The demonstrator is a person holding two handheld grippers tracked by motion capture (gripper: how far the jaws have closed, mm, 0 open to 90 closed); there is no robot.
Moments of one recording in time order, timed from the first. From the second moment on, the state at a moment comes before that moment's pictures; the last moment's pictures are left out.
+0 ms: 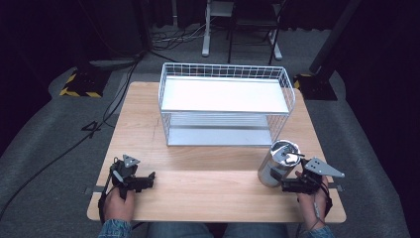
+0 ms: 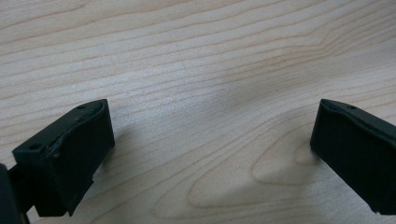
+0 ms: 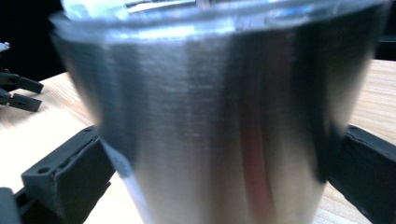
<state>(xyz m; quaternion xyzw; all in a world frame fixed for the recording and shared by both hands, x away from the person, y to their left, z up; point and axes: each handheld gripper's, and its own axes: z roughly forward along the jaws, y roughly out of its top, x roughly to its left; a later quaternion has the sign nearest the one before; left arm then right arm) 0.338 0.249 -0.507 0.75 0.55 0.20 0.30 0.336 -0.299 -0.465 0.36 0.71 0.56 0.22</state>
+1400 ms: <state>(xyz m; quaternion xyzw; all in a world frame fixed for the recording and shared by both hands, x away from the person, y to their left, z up) 0.338 0.249 -0.507 0.75 0.55 0.20 0.30 0.345 -0.280 -0.483 0.39 0.72 0.52 0.25</state>
